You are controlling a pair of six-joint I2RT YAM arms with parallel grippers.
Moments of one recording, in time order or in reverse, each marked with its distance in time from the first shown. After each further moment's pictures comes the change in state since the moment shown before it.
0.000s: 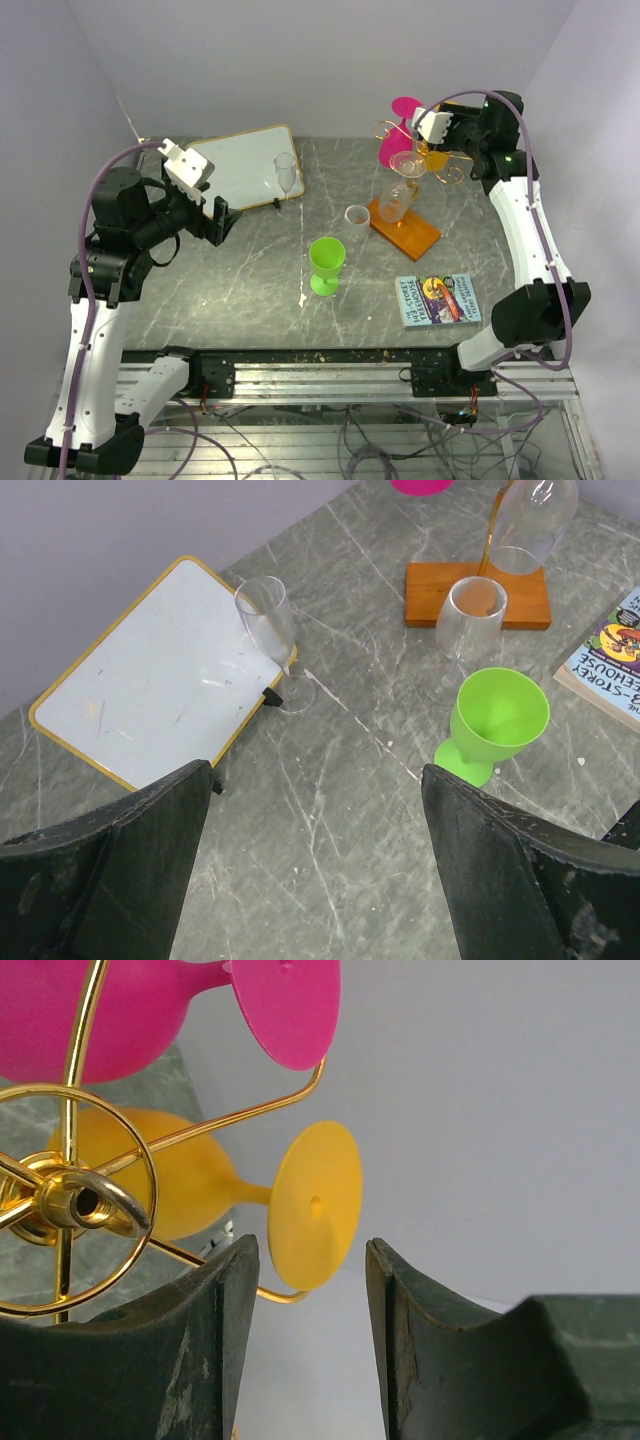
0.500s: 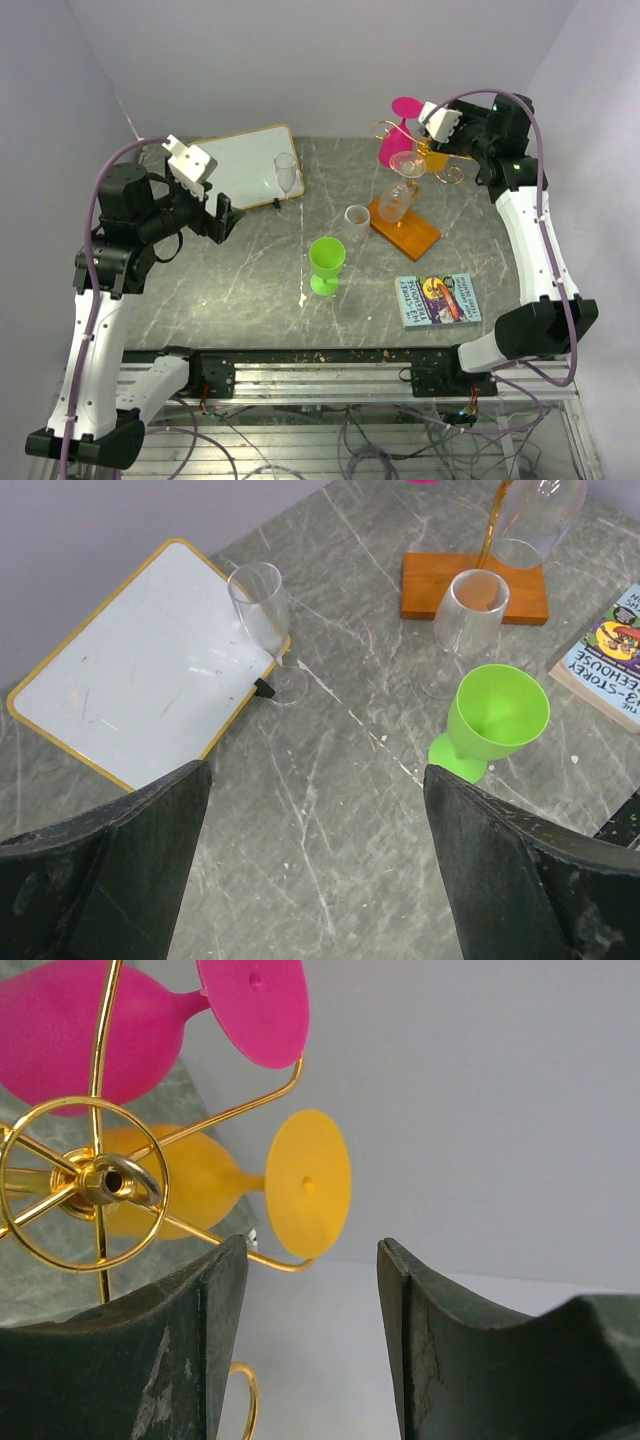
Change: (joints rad) left arm 0.000 0.023 -0.006 0.001 0.000 -0.011; right arm 0.000 -0.074 -0.029 -0.004 -0.018 0.124
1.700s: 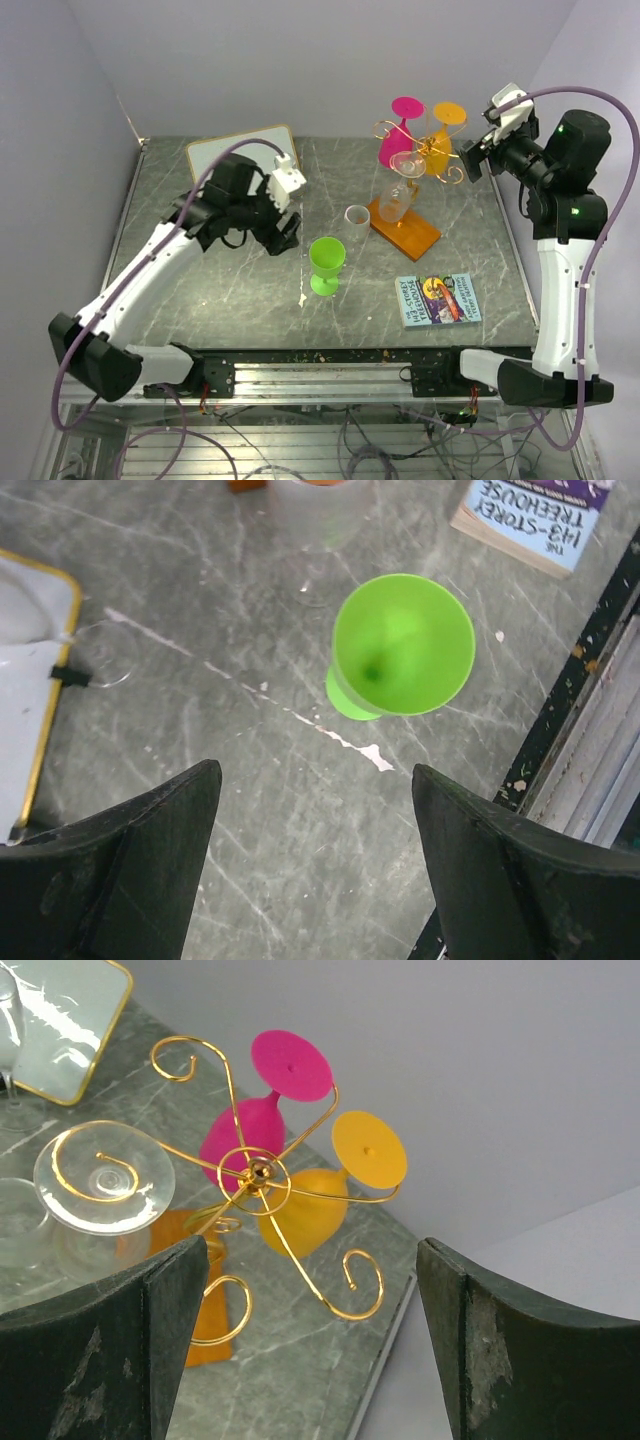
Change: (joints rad) left arm -0.367 0.341 0.001 -0.040 -0.077 0.073; right arm -0.116 -0.277 0.062 -0.201 -0.222 0.664
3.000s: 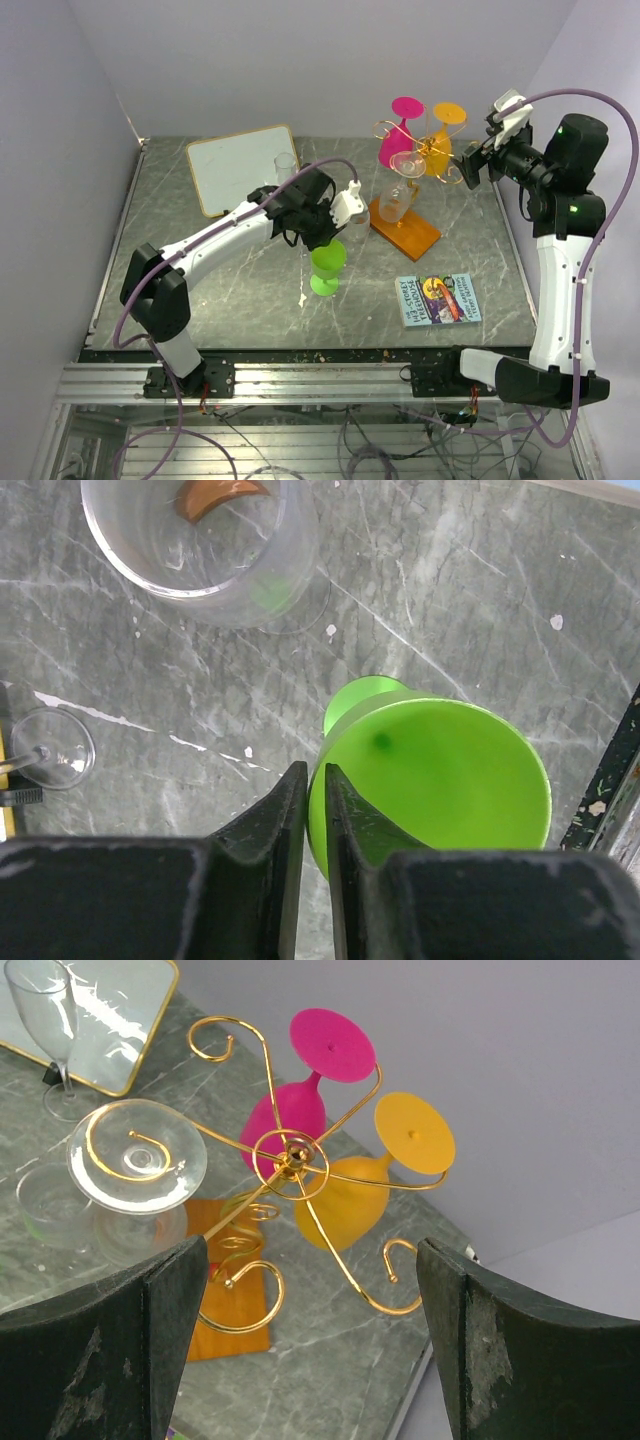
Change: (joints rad) left arm -0.257 0.431 0.146 0.066 -0.159 0.117; right arm -0.062 0.005 -0.047 -0.023 -0.130 0.035
